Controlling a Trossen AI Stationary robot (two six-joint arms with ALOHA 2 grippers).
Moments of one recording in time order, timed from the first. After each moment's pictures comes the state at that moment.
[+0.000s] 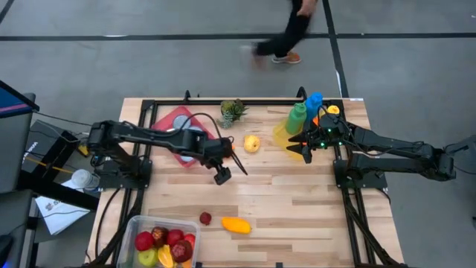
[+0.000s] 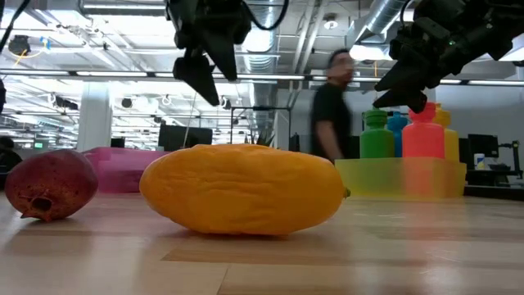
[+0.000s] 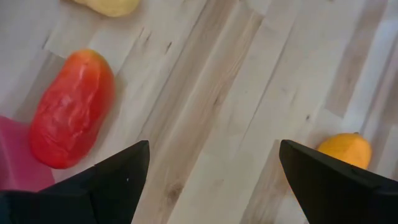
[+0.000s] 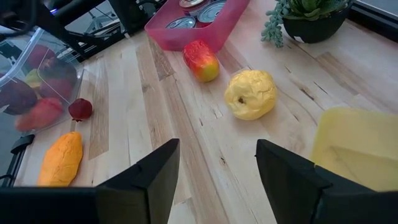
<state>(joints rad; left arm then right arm) -0.03 1.60 1.31 -0.79 -0.04 -0.51 -0.40 0.77 0.49 -0.25 -0.26 0.25</state>
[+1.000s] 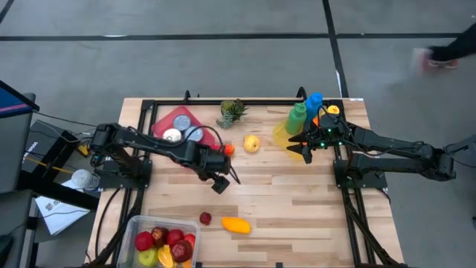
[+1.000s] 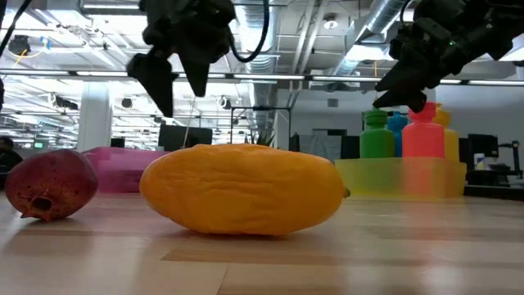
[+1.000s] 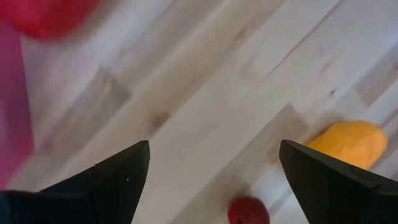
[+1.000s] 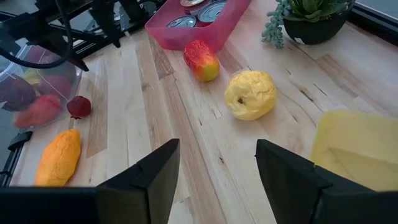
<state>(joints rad) -0.12 1.66 1.31 -0.94 -0.03 -0.91 -0.40 0.77 0.49 -0.26 -0.26 0.24</state>
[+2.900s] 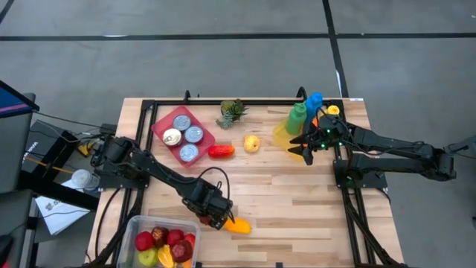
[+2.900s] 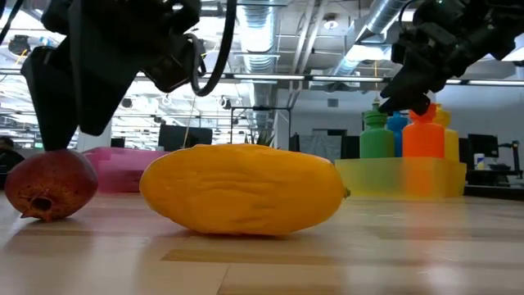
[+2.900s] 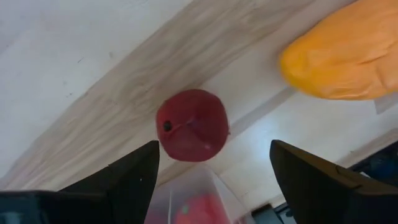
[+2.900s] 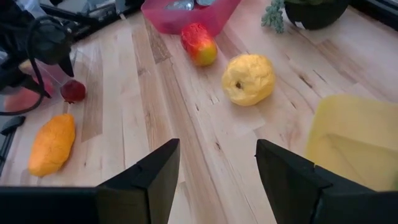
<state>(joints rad) -0.41 1.86 1.30 -0.87 0.20 -1.34 -0.40 0.77 0.49 -0.30 -0.26 0.21</state>
